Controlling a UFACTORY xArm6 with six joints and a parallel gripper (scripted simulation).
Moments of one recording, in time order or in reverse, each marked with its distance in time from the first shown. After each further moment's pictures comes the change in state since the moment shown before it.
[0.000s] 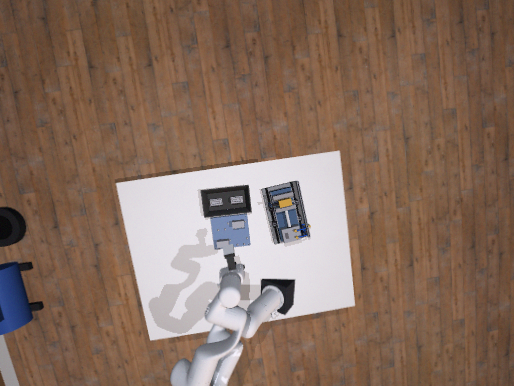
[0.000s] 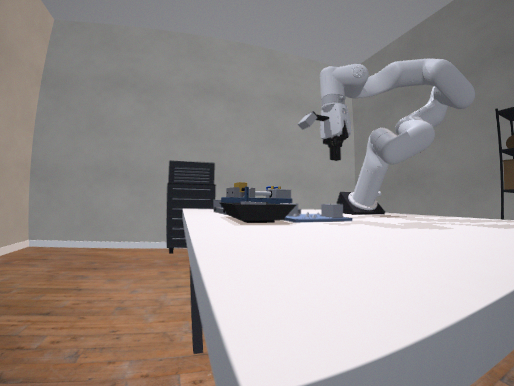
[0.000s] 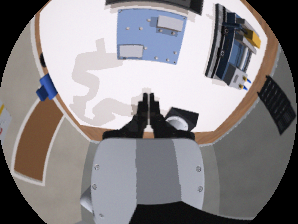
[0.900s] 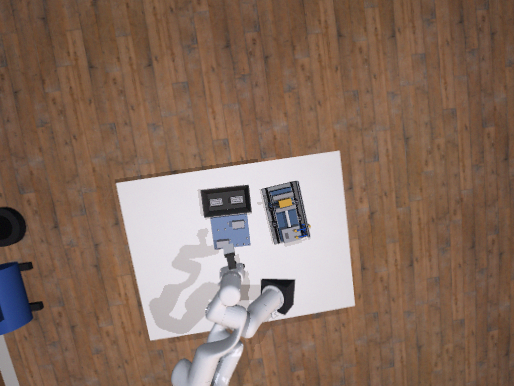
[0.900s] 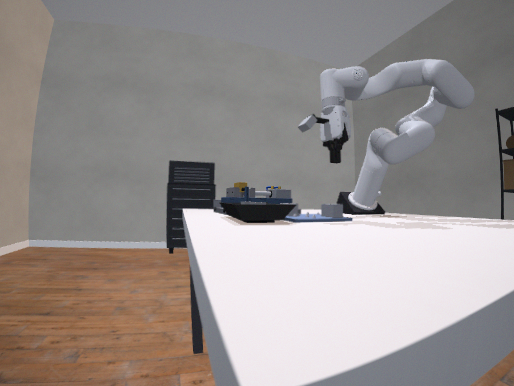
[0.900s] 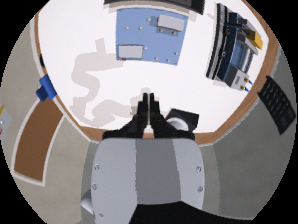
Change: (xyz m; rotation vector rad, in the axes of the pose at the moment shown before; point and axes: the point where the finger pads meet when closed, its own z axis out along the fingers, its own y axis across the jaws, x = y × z) arm 0.000 0.000 0.008 0.000 0.000 0.000
